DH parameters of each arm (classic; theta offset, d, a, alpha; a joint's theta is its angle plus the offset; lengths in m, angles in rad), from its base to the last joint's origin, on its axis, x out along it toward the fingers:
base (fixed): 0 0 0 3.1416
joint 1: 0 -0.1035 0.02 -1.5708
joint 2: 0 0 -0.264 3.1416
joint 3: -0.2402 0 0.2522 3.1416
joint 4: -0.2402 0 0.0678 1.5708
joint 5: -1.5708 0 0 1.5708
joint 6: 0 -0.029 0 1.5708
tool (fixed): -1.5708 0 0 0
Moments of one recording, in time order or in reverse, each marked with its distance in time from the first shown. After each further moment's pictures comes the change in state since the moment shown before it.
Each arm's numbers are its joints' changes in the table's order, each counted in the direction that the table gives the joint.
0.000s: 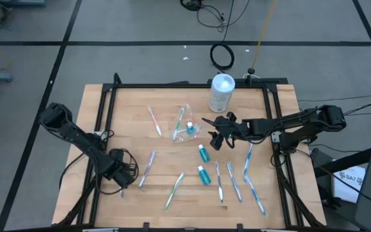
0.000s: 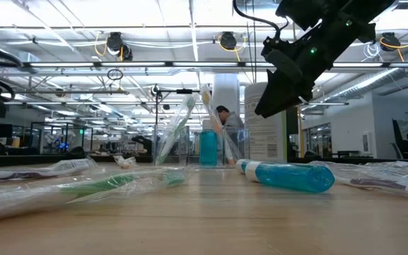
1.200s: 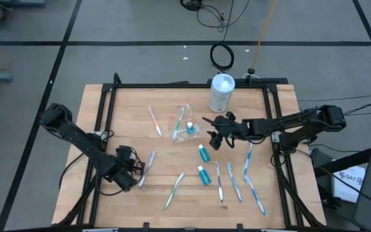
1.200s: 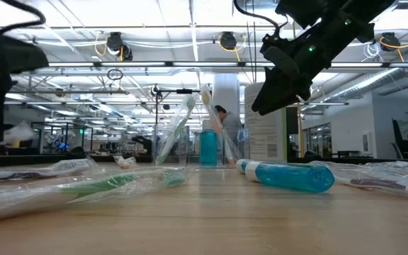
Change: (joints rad) left arm -0.005 0.008 -0.144 -0.077 -0.408 -0.148; right arm 0.000 0.000 0.000 0.034 0.000 0.004
